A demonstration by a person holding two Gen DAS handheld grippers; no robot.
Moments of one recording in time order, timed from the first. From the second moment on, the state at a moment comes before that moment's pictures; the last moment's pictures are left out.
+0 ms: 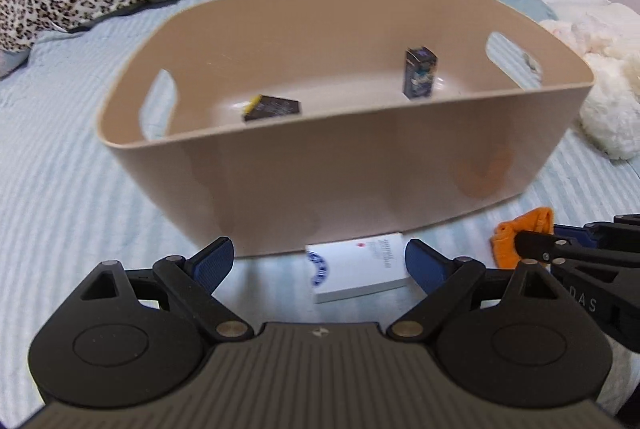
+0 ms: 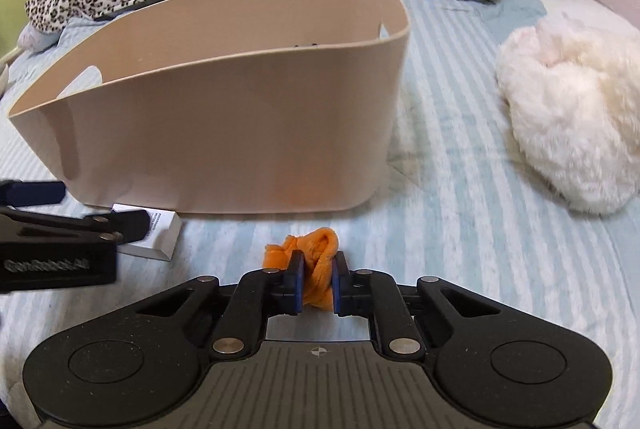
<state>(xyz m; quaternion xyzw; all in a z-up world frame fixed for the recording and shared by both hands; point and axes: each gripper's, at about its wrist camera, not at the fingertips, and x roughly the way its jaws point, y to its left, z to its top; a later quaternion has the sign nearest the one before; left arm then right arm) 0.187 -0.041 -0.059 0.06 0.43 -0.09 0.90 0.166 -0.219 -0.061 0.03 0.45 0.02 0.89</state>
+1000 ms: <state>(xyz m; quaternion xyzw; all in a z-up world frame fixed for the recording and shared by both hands) 0.158 -0.016 -0.031 0.06 0.42 -0.11 0.90 0.137 -0.209 -0.016 0.05 0.40 0.07 0.91</state>
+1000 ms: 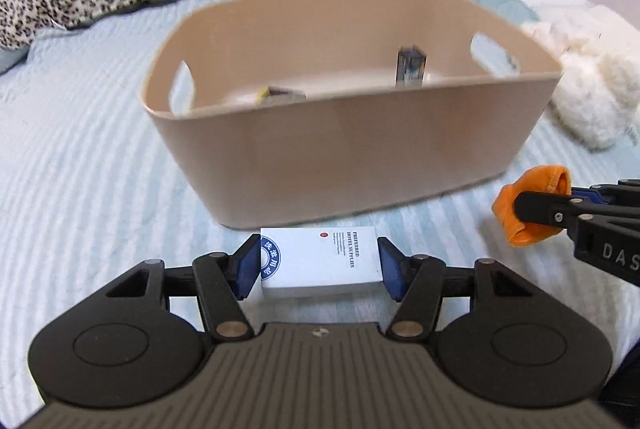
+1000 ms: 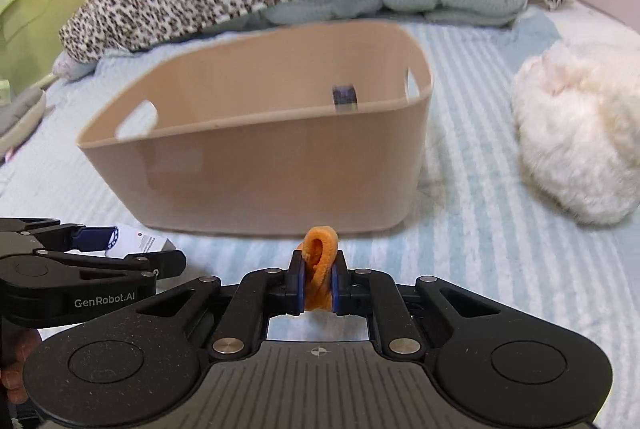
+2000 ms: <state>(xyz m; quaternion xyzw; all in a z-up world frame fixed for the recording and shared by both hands) 0.275 -0.036 0.014 0.06 0.37 -0.05 0.92 0.227 -0.186 0.048 0.00 0.30 0.06 0.95</state>
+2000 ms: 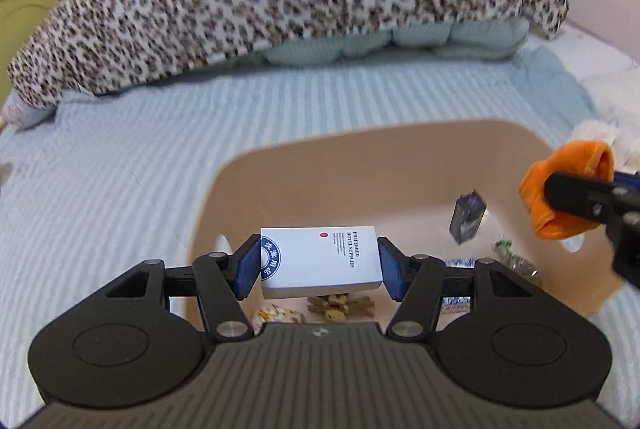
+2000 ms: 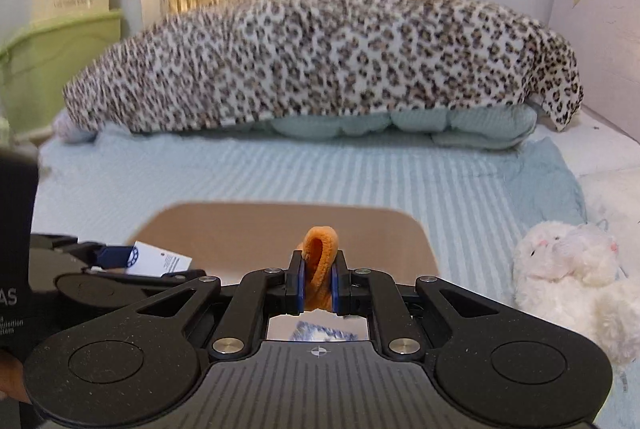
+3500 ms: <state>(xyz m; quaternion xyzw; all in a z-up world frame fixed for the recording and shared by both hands) 0.079 -0.001 0.075 0.07 0.35 -0.04 0.94 0.047 -0.202 0.084 0.02 0.34 0.05 0.94</state>
